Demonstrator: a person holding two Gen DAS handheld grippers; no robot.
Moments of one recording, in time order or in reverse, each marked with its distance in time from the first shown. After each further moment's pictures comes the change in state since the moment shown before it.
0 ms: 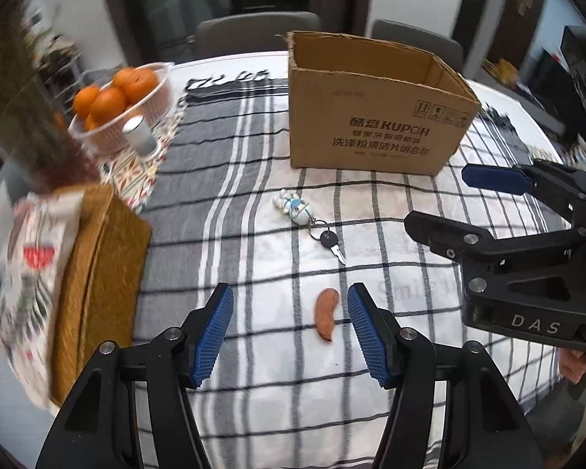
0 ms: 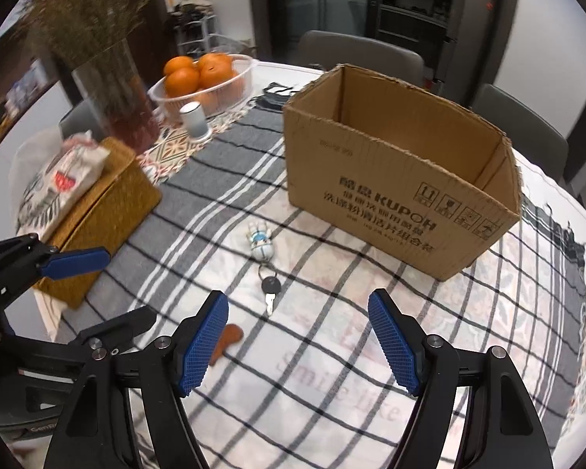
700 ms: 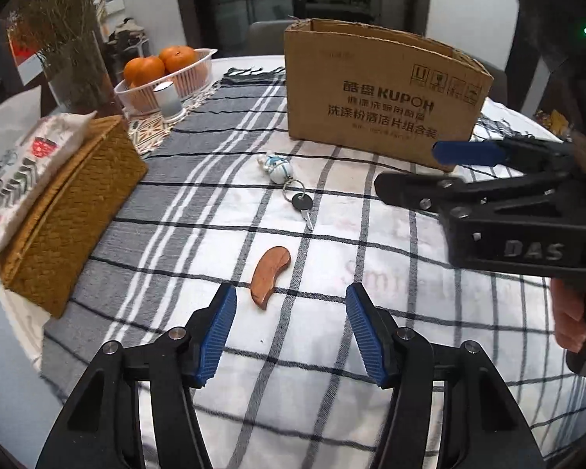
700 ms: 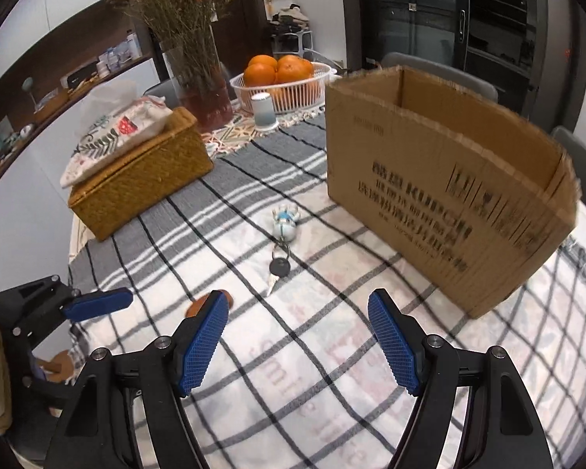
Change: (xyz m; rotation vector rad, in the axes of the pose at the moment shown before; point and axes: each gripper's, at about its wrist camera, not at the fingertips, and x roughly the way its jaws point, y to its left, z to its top) left arm 0.043 -0.076 -0.069 -0.171 -0.141 0.143; right arm 0.033 -0.046 -0.042 -0.237 -0.121 0.257
